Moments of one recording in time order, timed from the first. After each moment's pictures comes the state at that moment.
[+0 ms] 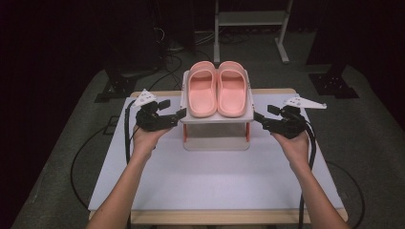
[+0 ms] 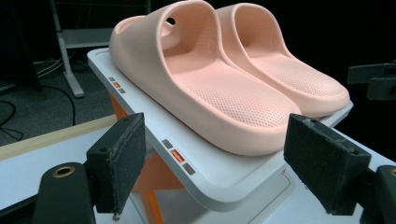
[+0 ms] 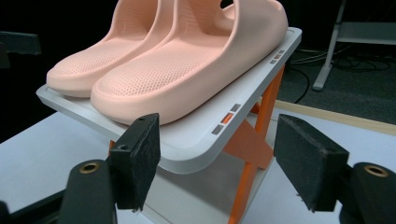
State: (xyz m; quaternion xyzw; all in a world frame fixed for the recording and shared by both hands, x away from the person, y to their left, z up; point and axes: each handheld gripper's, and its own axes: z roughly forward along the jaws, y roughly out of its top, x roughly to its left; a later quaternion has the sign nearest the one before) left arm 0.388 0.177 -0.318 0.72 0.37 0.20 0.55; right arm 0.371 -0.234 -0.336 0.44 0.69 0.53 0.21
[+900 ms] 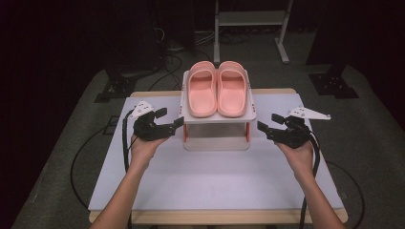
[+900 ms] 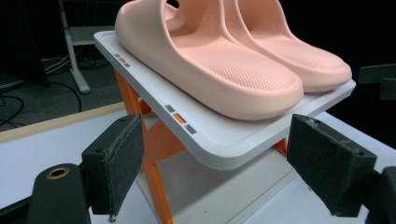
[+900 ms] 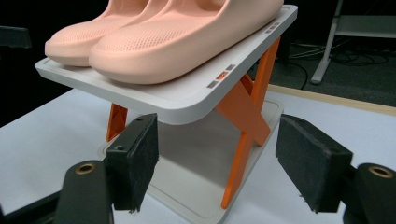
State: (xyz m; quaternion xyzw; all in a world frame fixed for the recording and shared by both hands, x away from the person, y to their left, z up) left arm 0.371 0.184 -0.336 0.71 0.38 0.21 0.55; right arm 0.353 -0.245 -0.355 0.44 0.70 0.53 0.21
